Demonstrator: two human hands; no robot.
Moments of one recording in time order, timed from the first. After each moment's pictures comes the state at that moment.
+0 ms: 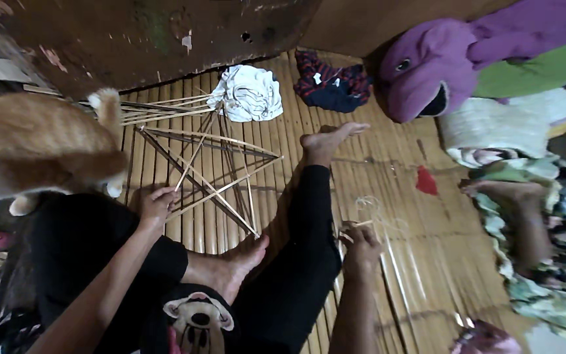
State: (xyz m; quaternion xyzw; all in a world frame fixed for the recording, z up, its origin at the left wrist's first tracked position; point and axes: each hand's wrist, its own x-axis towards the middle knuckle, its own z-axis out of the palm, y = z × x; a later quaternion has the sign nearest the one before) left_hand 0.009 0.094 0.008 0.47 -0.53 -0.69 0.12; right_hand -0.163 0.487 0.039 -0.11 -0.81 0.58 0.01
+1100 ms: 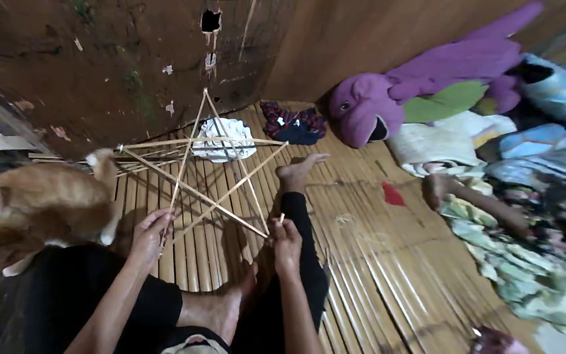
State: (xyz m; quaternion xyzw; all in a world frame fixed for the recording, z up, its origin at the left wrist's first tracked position) left_hand -0.004 0.091 0.058 0.32 -0.53 -0.76 0.18; right_hand -0.129 0.348 0.059 -0.02 -0.76 0.65 -0.04
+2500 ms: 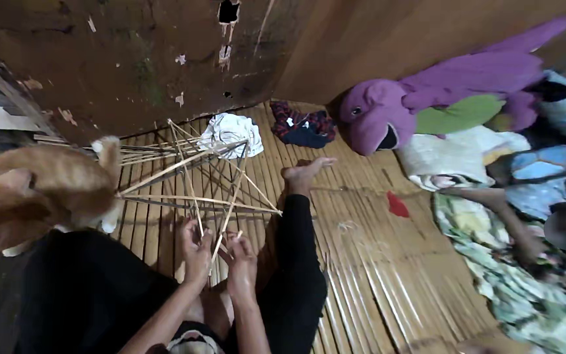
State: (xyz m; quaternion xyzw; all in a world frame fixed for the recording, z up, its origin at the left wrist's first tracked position) left_hand -0.025 0.203 0.013 0.33 -0.56 -0.69 0.32; right_hand -0.047 0.279 0.048 -0.10 -0.61 0.77 -0.16
